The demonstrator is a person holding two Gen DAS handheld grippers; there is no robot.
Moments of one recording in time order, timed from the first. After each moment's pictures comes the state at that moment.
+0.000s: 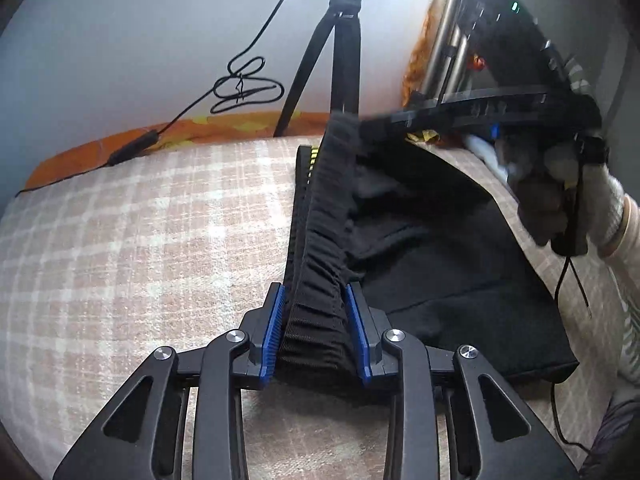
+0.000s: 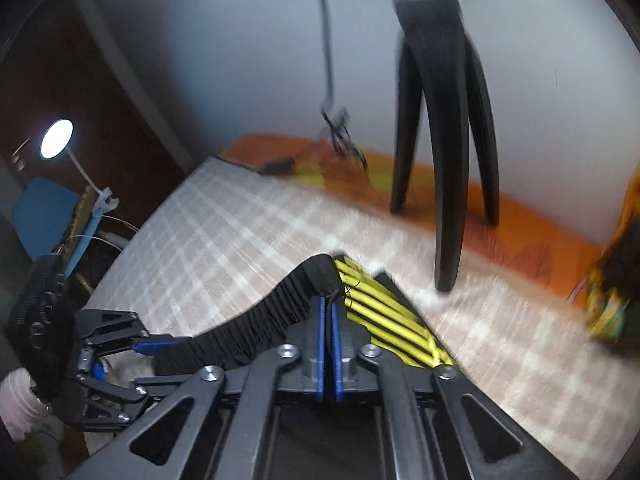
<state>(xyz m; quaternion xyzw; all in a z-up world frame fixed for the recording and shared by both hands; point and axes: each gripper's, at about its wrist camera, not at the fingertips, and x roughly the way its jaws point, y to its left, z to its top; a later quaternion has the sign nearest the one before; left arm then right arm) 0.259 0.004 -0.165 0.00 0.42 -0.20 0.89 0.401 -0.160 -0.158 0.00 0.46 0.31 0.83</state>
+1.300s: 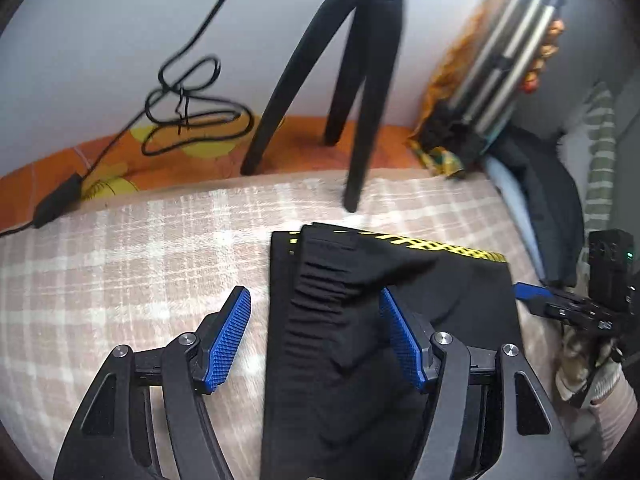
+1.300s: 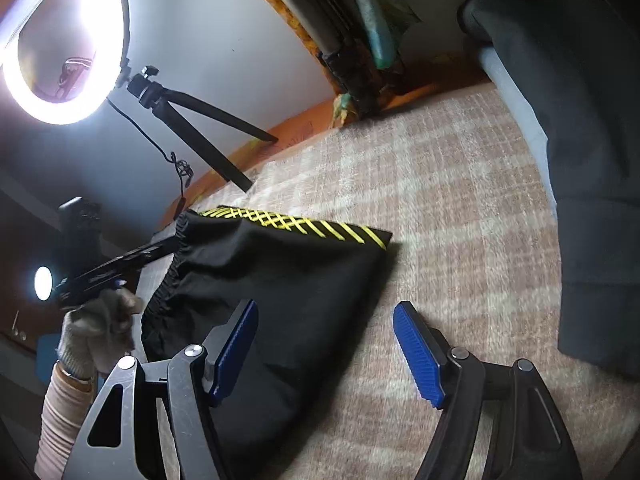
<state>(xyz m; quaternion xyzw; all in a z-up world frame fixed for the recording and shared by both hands) 0.382 -0.039 -0.163 -0.02 0.51 -0.23 0.83 0.289 -0.346 -0.202 0.25 0.49 0.13 0.83</state>
